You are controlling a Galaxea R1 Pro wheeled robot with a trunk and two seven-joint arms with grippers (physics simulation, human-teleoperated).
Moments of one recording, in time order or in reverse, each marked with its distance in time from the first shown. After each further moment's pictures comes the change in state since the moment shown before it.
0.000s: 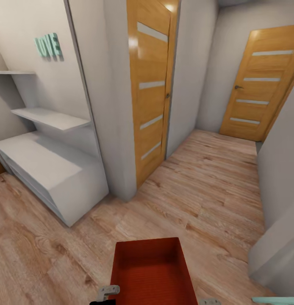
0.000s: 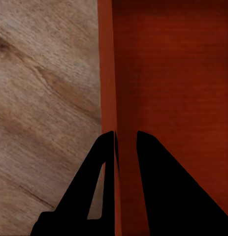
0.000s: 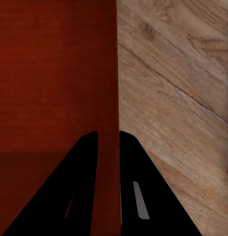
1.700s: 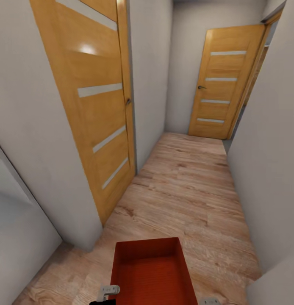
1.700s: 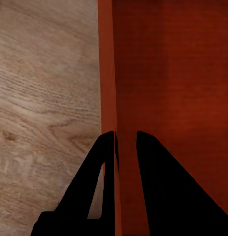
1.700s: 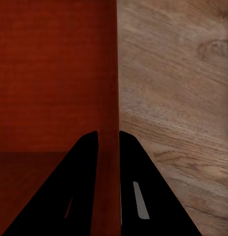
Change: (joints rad) left arm 0.000 0.000 0.000 0.000 -0.001 0.000 0.000; right arm 0.000 0.000 0.001 0.000 -0.001 0.000 -0.001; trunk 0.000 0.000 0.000
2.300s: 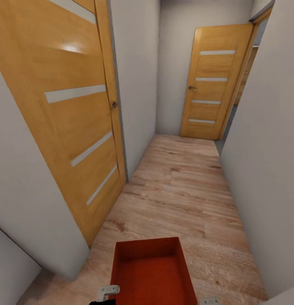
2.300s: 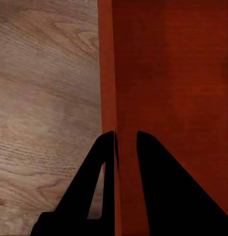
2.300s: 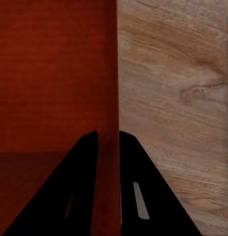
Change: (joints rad) left arm 0.000 0.000 -0.001 0.001 0.001 -0.004 0.000; right arm 0.000 0.000 0.000 0.000 0.002 -0.003 0.001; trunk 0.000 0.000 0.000
